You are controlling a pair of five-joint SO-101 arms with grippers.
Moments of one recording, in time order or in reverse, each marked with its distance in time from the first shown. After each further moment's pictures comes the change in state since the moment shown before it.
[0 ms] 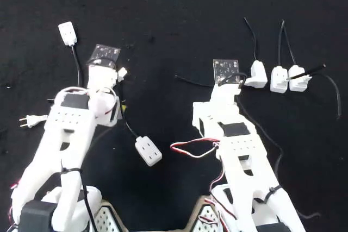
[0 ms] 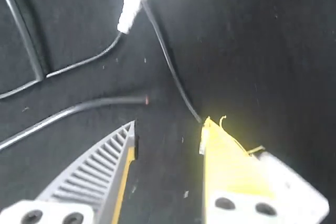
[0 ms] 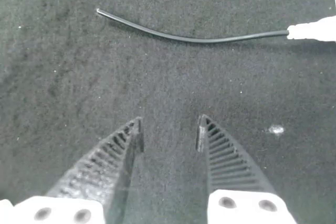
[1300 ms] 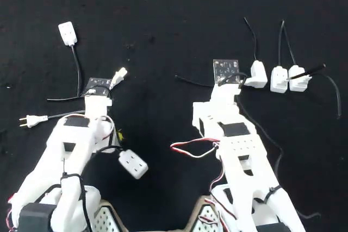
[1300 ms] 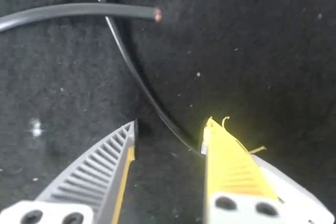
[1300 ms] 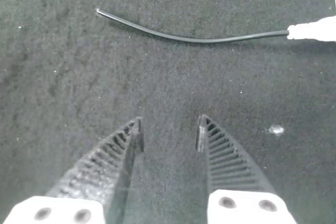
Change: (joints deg) left arm -4.0 -0.5 16.4 -1.2 0.2; right arm 0.0 0.0 0.0 0.0 0.0
